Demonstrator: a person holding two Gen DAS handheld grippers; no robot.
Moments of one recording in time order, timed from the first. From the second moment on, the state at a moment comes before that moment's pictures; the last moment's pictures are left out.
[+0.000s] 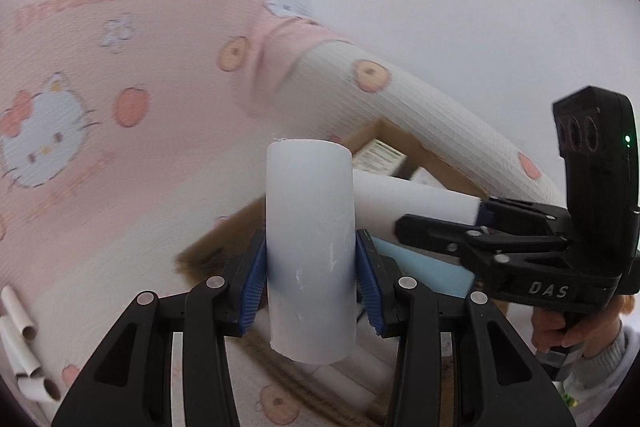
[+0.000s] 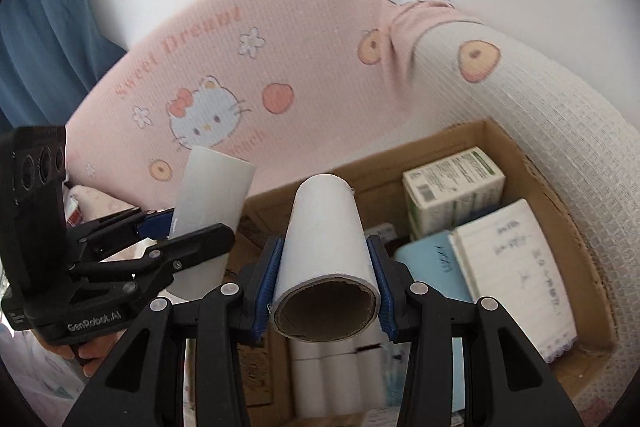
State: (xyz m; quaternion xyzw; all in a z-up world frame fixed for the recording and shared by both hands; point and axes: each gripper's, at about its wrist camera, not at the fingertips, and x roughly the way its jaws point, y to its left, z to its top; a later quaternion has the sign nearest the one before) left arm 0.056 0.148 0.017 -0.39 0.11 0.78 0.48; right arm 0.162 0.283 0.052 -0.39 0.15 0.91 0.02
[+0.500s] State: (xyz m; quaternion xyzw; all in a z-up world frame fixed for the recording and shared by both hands) left arm 0.048 0.159 -0.006 -0.42 0.10 0.75 0.50; right arm 0.160 0.280 0.019 -0.46 0.13 0.87 0.08
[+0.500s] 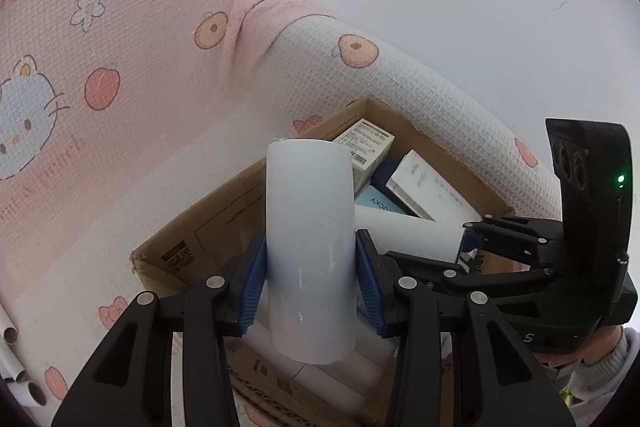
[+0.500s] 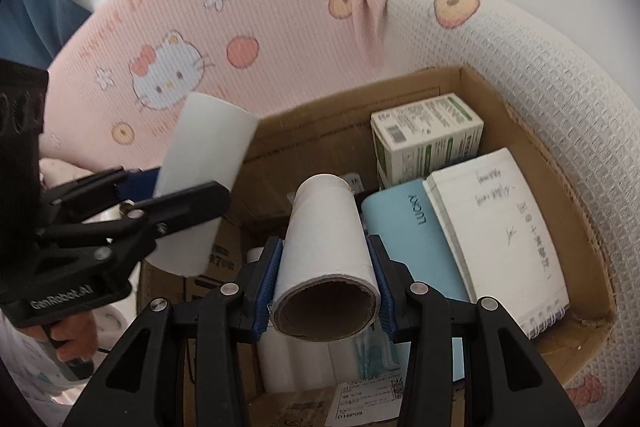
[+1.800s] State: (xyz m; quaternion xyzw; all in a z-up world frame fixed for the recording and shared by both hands) left arm -0.013 0.188 -0.012 -0.59 0.14 0.63 0.49; right arm 0.061 0.266 -0.052 -0.63 0.05 0.75 0.17
